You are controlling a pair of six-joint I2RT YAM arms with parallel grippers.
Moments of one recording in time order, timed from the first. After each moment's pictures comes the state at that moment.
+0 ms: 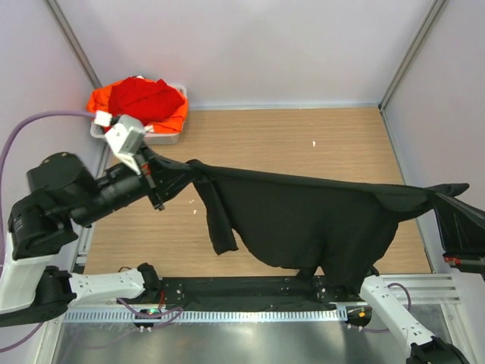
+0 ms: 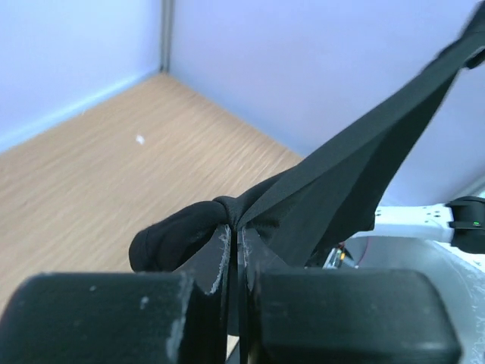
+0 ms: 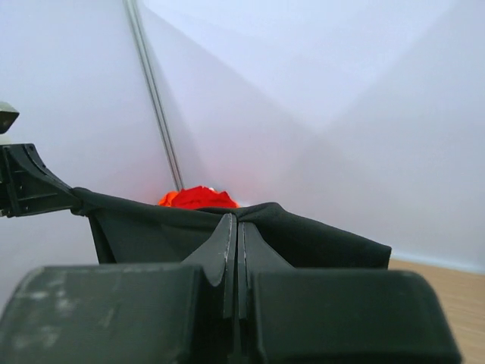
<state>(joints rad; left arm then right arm) -1.07 0.98 1.84 -0.90 -0.10 -0.25 0.28 0.58 1.91 -0.89 -0.12 0.26</state>
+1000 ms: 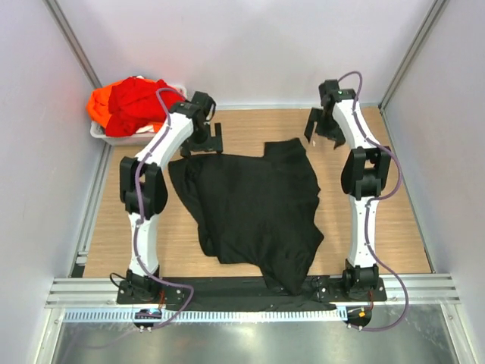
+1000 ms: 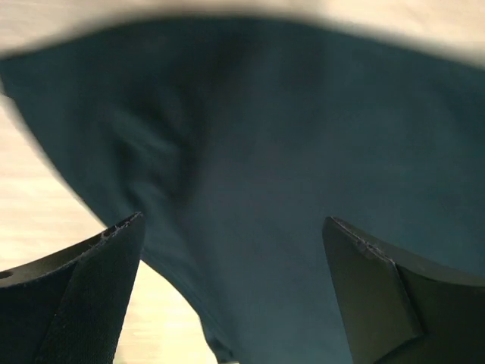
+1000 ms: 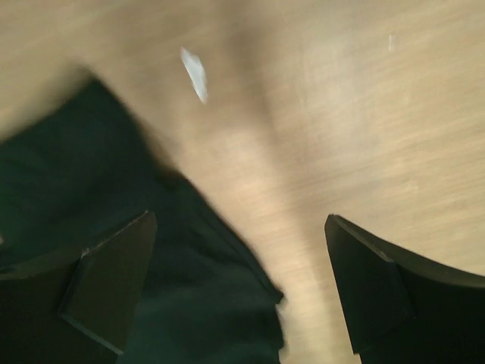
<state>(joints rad) -0.34 2.16 2.05 -1.11 -0.08 -0.41 0.09 2.38 2.35 -1.18 0.16 0.40</state>
